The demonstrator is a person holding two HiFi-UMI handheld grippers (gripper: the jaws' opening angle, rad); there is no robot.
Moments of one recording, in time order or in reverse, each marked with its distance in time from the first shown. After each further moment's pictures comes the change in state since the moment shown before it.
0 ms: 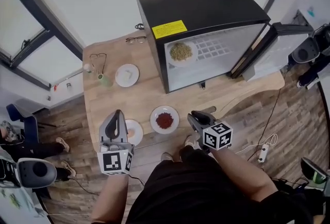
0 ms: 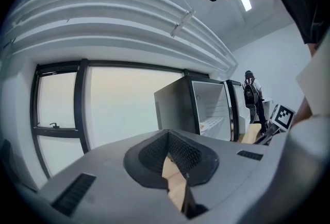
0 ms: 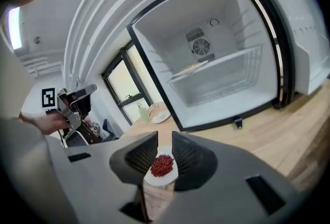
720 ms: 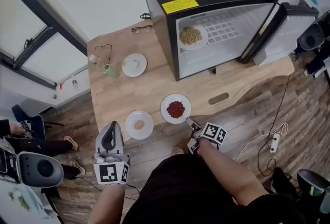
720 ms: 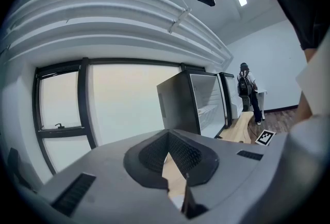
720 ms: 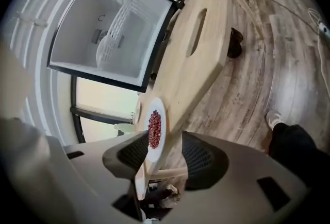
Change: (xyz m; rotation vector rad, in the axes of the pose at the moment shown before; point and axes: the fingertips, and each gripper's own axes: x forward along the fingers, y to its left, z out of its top) left arm -0.078 0.034 -0.040 0.052 0.066 -0.025; right arm 0.065 -0.009 -0.170 0.966 -0.069 -0.088
